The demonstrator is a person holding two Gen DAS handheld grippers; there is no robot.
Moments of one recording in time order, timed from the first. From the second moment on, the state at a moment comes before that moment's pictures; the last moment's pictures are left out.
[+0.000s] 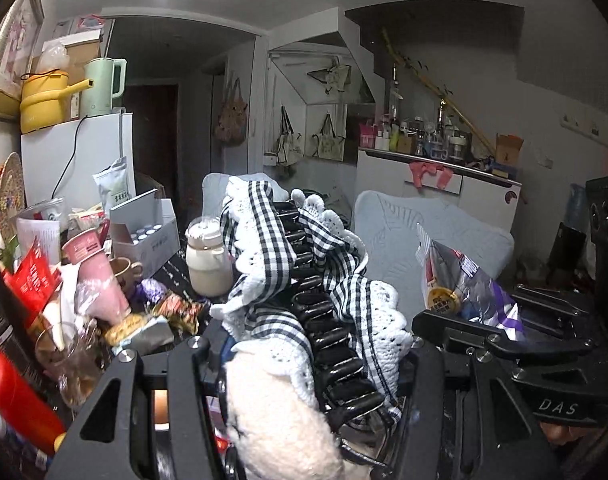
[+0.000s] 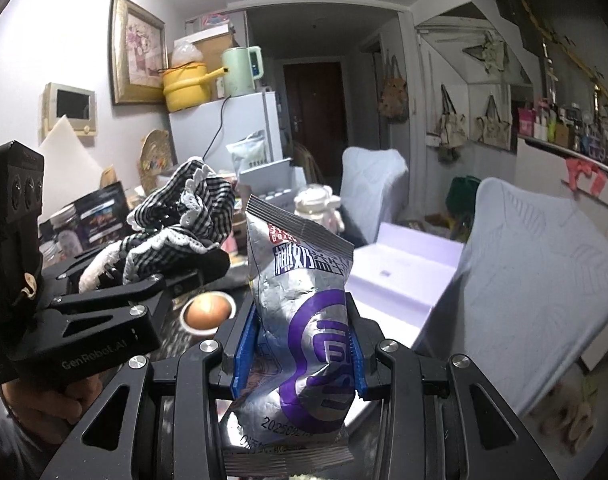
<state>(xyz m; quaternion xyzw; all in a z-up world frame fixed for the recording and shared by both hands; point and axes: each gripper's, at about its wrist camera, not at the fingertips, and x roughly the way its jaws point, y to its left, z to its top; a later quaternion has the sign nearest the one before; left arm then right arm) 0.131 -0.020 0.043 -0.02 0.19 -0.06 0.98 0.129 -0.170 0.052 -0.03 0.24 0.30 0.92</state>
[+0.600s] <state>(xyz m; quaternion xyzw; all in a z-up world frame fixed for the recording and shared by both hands) 0.251 -0.011 0.021 -0.01 0.22 -0.04 0.97 0.253 -0.155 0.038 -0.01 0.25 0.28 0.93</state>
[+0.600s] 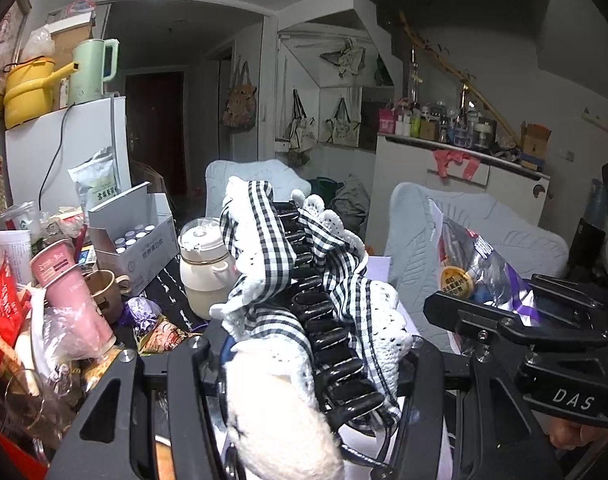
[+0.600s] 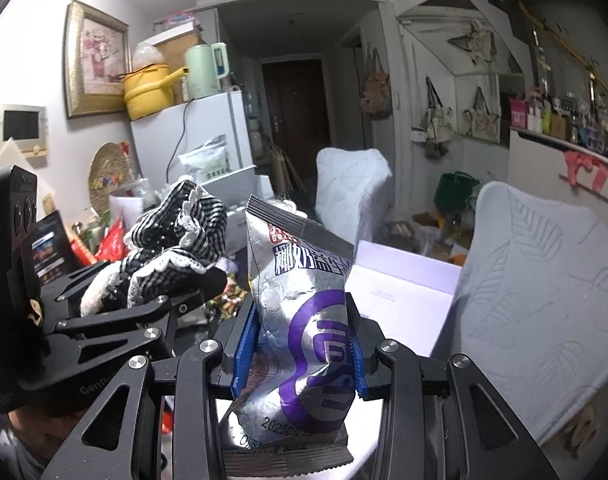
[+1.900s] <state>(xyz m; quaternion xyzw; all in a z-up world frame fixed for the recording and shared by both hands) 0.330 -0.013 -0.090 0.03 0.45 0.03 0.89 0.324 -0.148 -0.064 -0.08 0.41 0.20 0.88</state>
